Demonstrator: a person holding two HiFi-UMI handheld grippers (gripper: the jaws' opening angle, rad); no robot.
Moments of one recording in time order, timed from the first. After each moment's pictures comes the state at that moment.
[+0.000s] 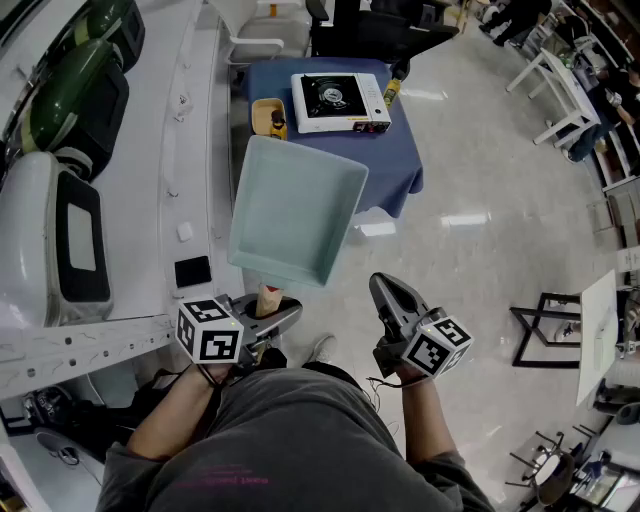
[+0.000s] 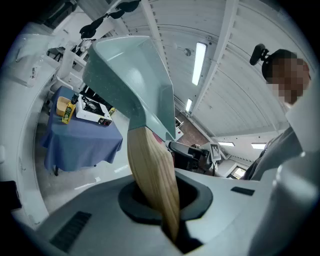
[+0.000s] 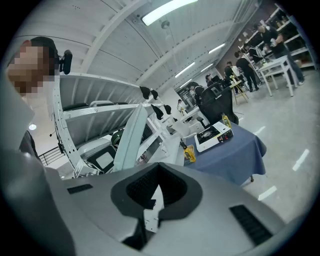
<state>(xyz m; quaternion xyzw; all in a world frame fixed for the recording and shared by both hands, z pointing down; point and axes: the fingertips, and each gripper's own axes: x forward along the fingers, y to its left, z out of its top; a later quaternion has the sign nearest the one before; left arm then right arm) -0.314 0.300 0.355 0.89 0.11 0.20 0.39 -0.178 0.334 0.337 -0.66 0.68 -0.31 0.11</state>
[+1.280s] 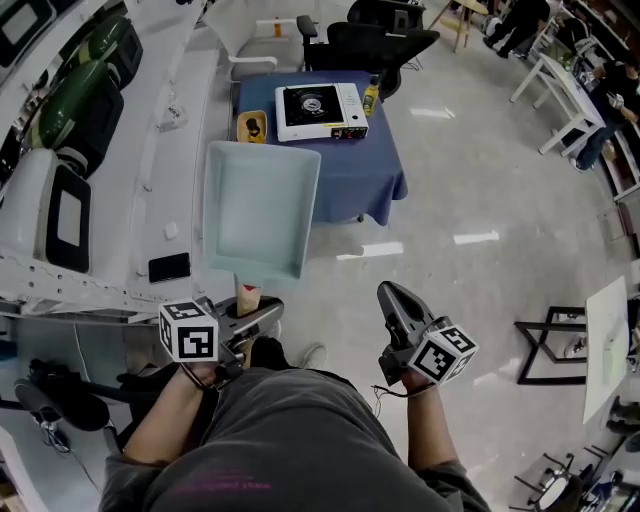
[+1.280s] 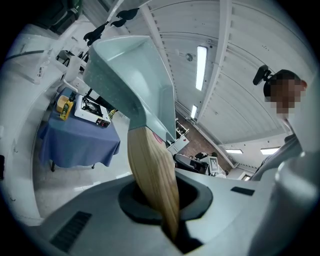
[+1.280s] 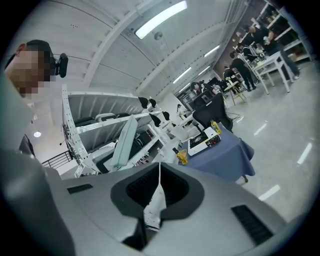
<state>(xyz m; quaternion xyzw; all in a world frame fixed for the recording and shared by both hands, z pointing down) -0.264 0.376 0.337 0.90 0.05 0.17 0.41 -0.093 0.448 0.337 -0.65 0.68 -0.31 0.15</state>
